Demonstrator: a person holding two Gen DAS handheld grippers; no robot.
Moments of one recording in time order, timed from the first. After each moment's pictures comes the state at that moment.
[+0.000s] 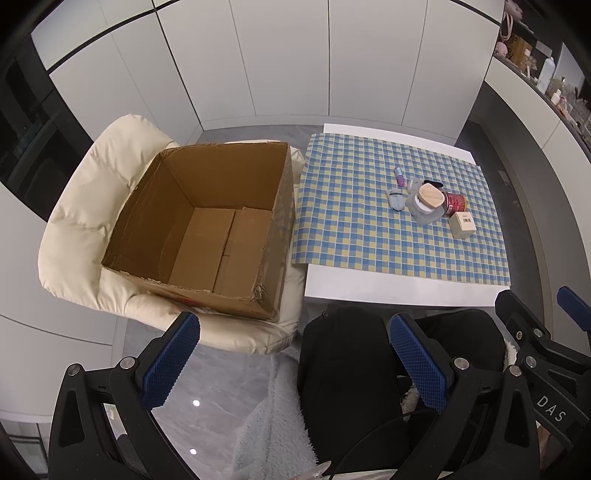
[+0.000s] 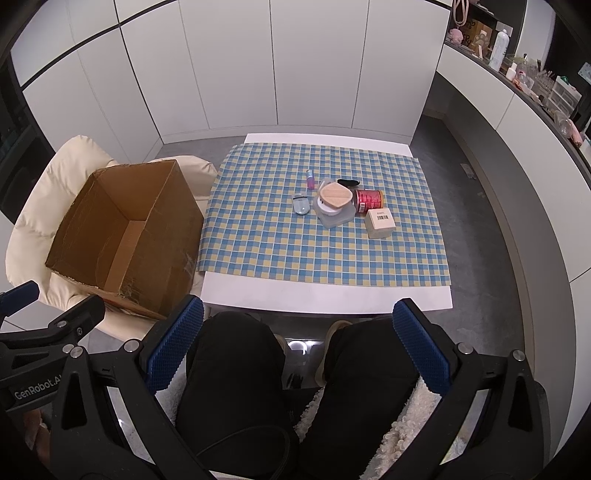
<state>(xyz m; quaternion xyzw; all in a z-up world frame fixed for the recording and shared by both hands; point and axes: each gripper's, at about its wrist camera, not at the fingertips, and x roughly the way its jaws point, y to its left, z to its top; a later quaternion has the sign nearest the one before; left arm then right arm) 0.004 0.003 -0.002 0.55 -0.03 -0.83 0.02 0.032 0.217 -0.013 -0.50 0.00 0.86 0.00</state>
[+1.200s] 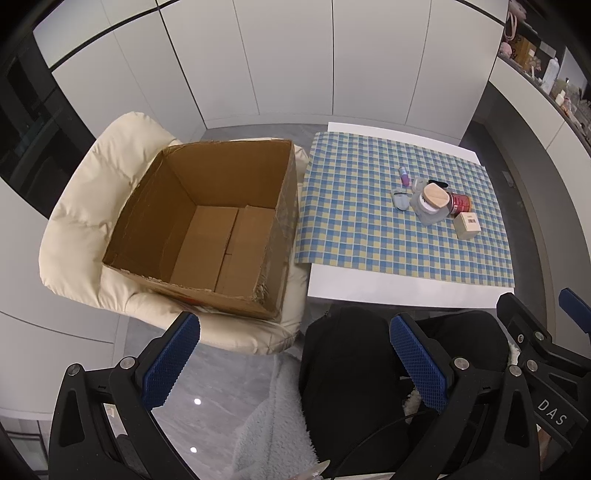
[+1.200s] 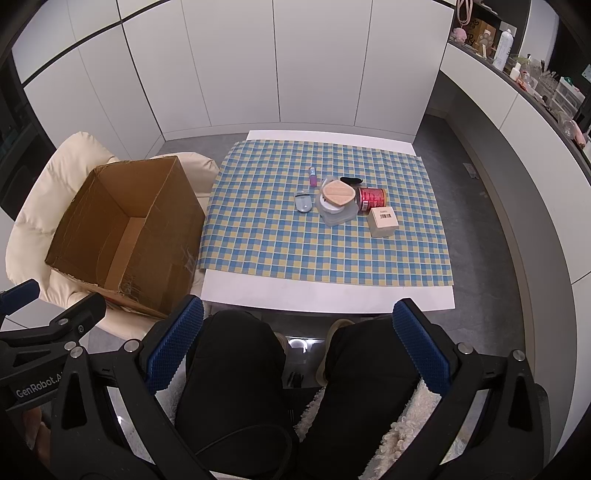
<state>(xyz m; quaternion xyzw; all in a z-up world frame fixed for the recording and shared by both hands) 0.000 0.003 -0.007 0.55 -0.03 -0.83 0.03 0.030 0.216 -0.019 -0.51 0.00 0.86 0.00</state>
